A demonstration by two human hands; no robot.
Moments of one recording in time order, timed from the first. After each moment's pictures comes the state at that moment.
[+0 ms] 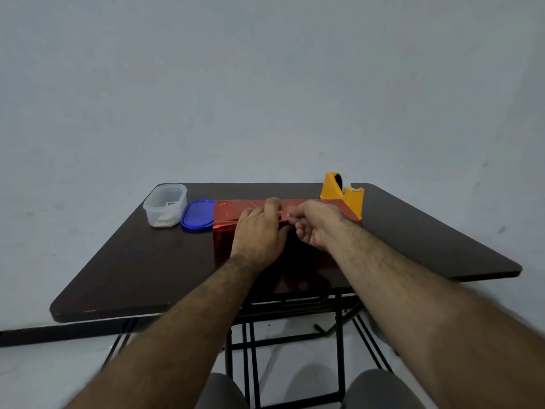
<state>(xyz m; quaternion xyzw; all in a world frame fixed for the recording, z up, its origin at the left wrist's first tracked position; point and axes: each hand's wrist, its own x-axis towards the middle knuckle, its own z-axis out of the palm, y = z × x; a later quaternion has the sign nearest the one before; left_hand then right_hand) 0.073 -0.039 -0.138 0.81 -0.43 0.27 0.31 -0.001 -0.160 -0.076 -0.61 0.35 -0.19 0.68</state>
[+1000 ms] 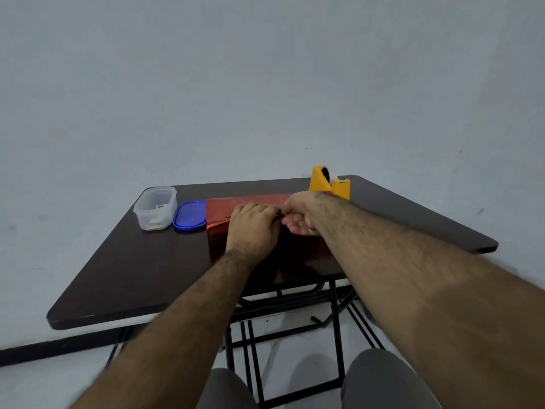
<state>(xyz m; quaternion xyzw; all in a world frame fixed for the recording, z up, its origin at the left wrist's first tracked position) 0.076 -0.039 -0.140 0.80 -0.45 0.31 0.23 -0.001 -0.151 -0.057 -0.72 0.42 -0.06 0.55</state>
